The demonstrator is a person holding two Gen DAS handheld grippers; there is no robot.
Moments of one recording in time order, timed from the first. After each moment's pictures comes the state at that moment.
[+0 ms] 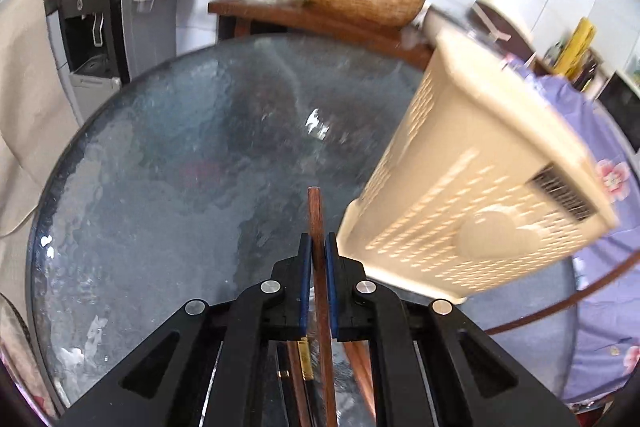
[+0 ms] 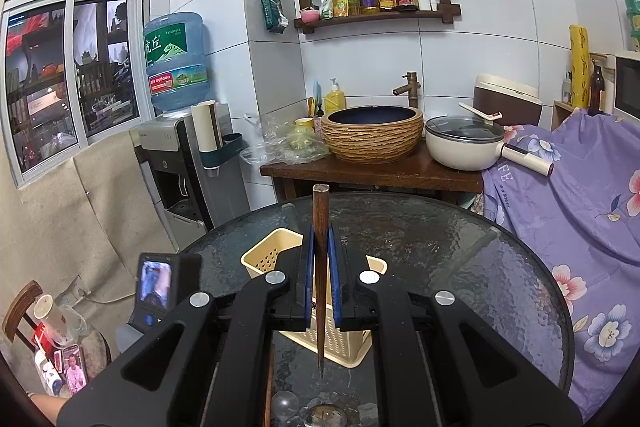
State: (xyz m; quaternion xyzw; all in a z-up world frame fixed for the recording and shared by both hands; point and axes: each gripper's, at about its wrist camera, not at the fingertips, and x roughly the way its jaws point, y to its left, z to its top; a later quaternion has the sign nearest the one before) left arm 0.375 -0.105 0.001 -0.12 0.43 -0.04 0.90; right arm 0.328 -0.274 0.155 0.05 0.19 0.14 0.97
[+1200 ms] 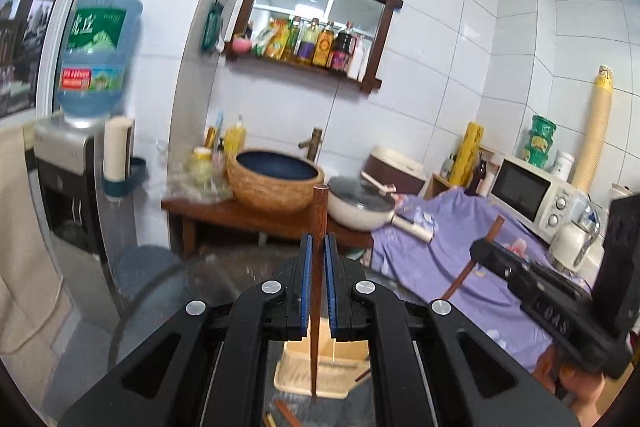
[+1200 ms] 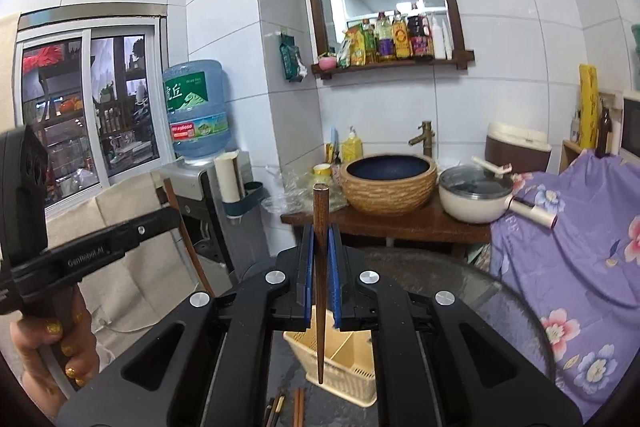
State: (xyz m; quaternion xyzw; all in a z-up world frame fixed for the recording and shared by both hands) left arm 0.296 -0.085 0.264 -0.10 0.17 -0.15 0.97; right arm 0.318 -0.266 0.275 0.05 0.14 0.15 0.98
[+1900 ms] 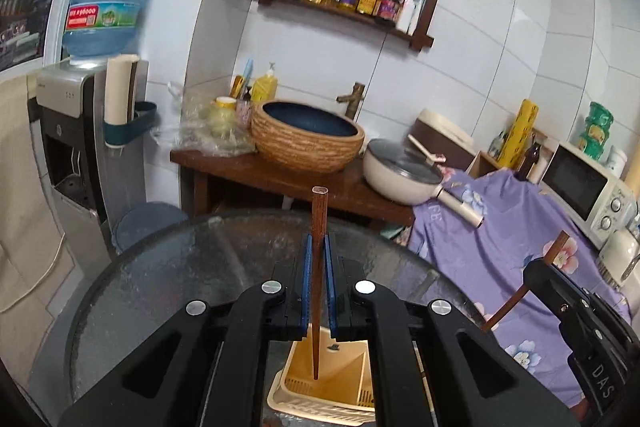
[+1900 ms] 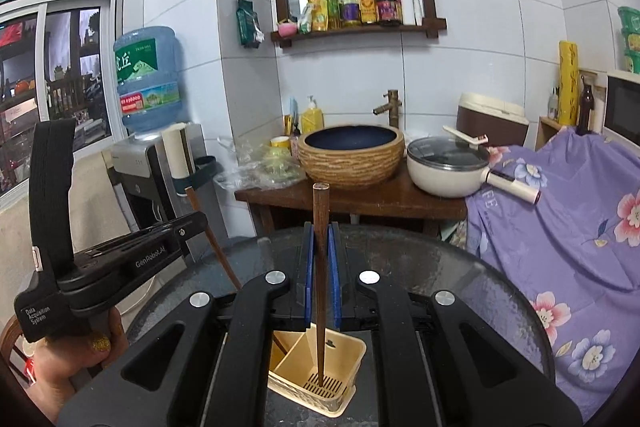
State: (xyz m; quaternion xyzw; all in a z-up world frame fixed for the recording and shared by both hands) left arm 0.401 -0.118 0.165 -0.12 0.25 -0.09 0.96; right arm 0.390 -0.272 0.201 0.04 0.19 0.09 0.98
